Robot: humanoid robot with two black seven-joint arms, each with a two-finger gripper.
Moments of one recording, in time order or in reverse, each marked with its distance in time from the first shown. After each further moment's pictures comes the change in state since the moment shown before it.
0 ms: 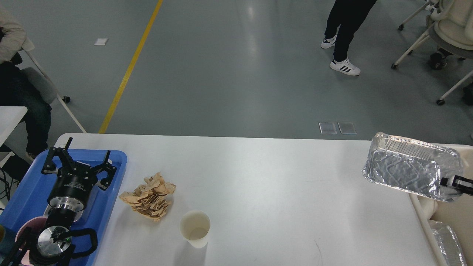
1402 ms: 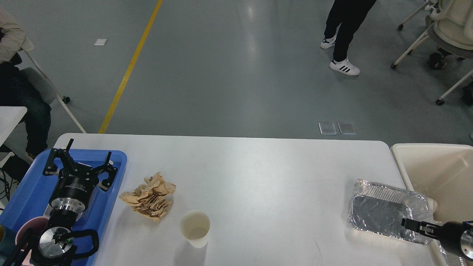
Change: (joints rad) left arm 0.005 -0.010 0.000 0.000 0.000 -0.002 -0.003; right arm -0.294 0.353 0.094 -0.178 -0.199 -0.184 -0.121
